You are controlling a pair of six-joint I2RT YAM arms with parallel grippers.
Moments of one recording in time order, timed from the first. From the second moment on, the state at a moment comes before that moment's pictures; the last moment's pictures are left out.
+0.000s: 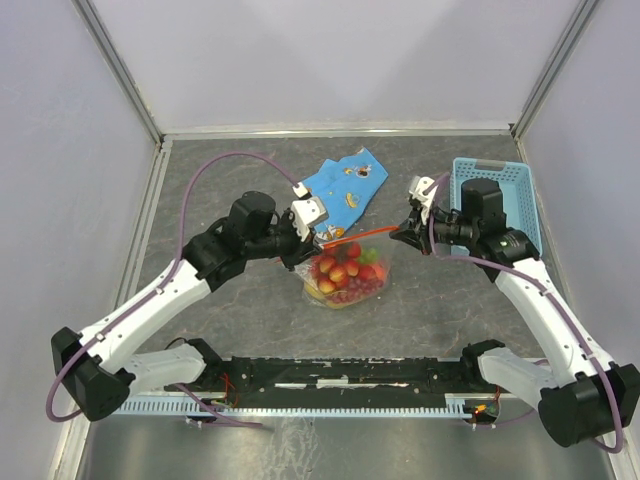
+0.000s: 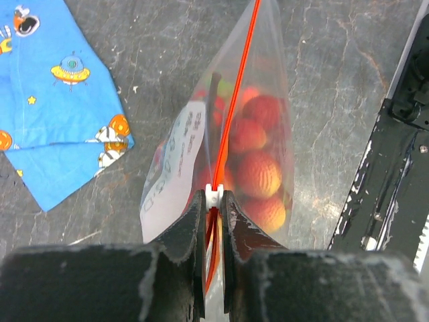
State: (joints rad) left arm -0.73 1.11 1.05 -0.45 0.35 0.18; right arm 0.29 1.04 0.95 -0.46 -0.78 -0.43
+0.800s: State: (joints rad) left arm -0.72 0.94 0.99 -0.60 0.11 0.11; right arm 0.20 1.01 0.88 -0.38 -0.60 -0.28
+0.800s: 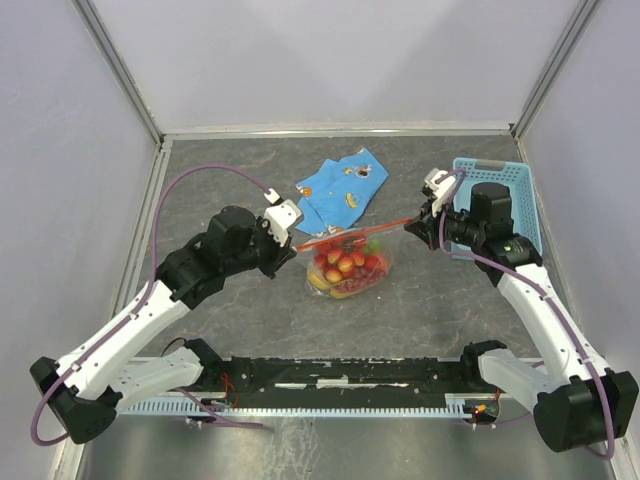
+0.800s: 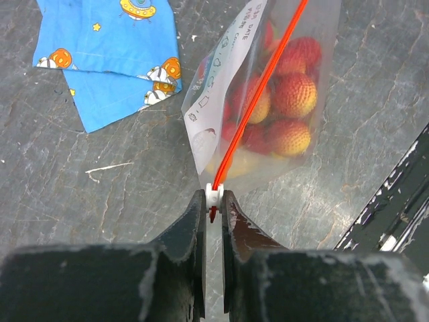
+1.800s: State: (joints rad) left arm -0.71 0.66 0.99 -0.56 -0.39 -0.24; right arm 0.17 0.79 0.95 -0.41 -0.07 0.08
